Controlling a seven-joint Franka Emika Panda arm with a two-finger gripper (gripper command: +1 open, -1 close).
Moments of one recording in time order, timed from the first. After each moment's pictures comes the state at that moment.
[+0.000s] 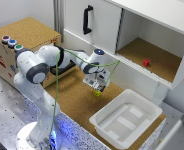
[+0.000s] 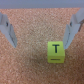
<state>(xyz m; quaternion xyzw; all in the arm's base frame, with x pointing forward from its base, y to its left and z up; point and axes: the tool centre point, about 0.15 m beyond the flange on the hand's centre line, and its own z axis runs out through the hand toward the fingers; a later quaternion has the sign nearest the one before) 0.395 -0.087 0.263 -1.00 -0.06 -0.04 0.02</state>
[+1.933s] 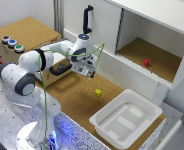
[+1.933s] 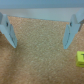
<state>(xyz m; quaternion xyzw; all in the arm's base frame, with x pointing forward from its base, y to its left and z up) 0.341 0.000 0.354 -0.99 -0.10 -0.05 0.01</state>
